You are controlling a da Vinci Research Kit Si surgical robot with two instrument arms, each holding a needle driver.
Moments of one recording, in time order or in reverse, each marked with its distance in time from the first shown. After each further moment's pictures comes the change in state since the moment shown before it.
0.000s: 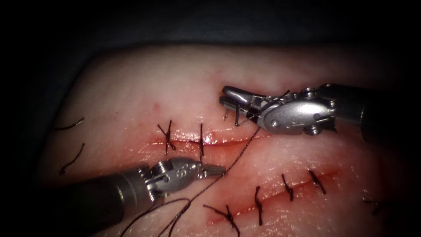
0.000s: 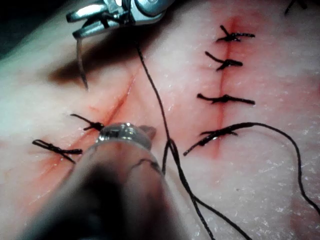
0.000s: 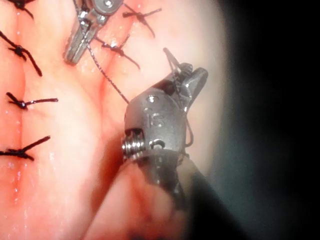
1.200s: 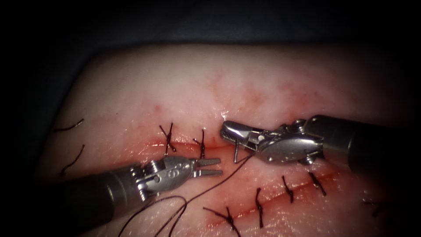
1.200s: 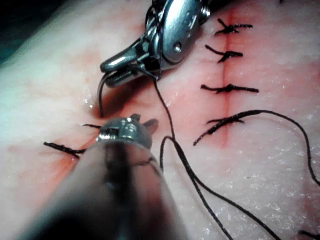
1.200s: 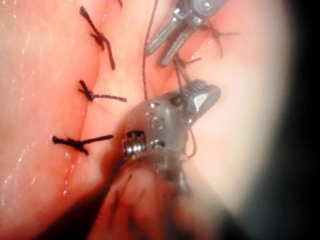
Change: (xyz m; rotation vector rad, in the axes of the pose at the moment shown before) right arm -0.002 -0.009 -0.004 0.035 0.059 -0.225; left arm 0.001 0.000 -0.001 0.028 0.087 0.085
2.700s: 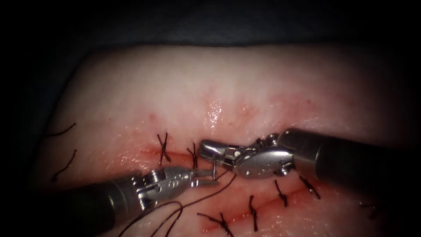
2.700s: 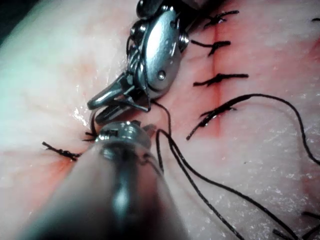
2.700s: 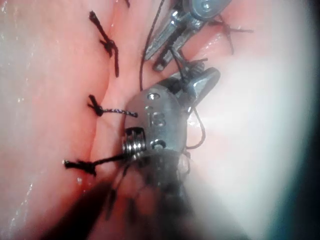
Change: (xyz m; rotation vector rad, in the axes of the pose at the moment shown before) right arm -0.001 -0.009 0.001 0.198 -0.039 0.060; left arm -0.003 0.002 0.000 0.018 -0.134 0.044
